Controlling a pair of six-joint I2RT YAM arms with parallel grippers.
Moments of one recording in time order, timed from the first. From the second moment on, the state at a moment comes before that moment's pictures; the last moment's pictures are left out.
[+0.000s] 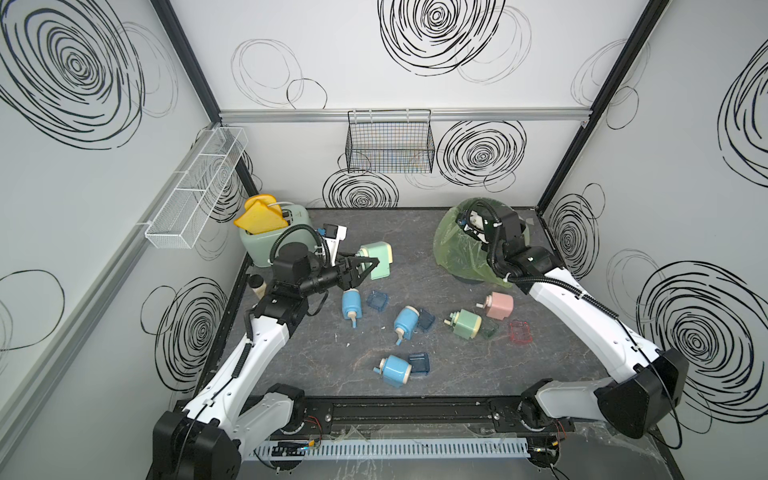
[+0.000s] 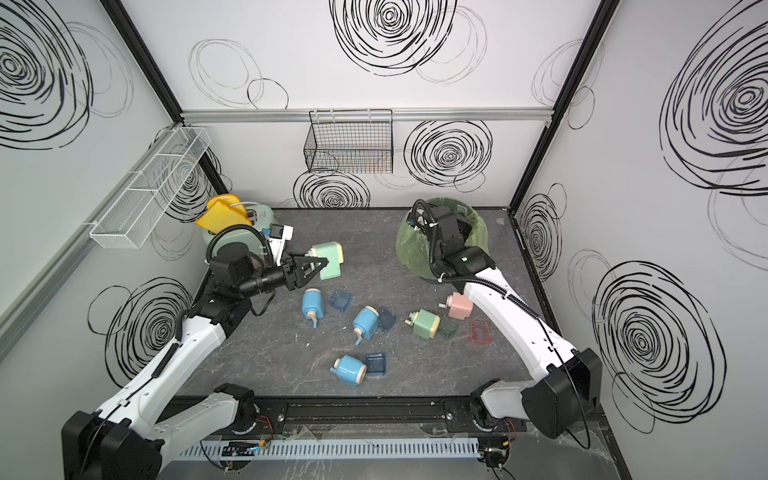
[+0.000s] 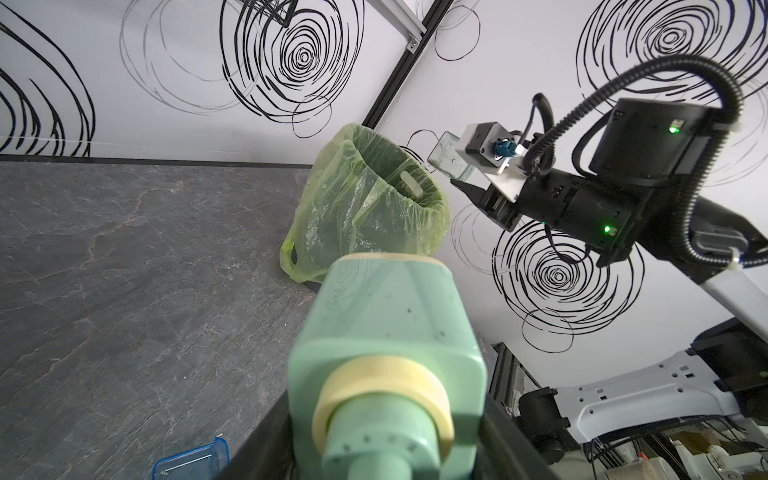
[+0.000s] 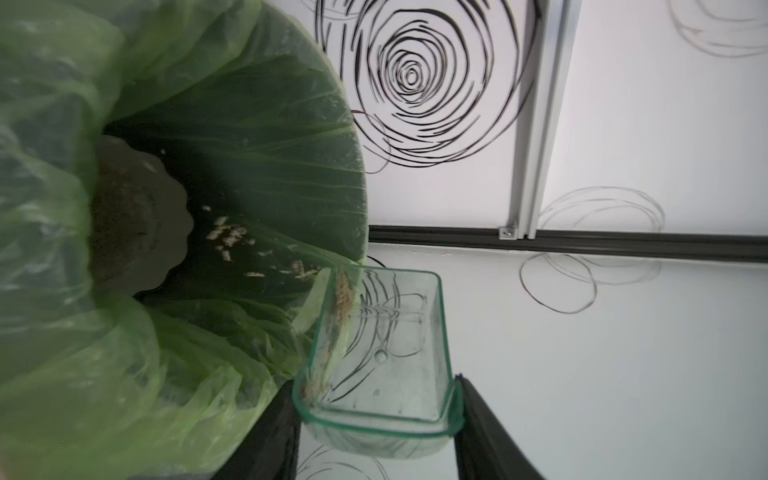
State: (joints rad) left arm -0.20 1.04 0.80 0.02 0.79 -0.46; right arm 0.51 1.34 1.33 -0.53 0.78 -0.94
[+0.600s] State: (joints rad) left arm -0.20 1.05 0.79 0.02 0.79 -0.47; right arm 0.50 1.32 1.30 -0.50 0.77 -0.93
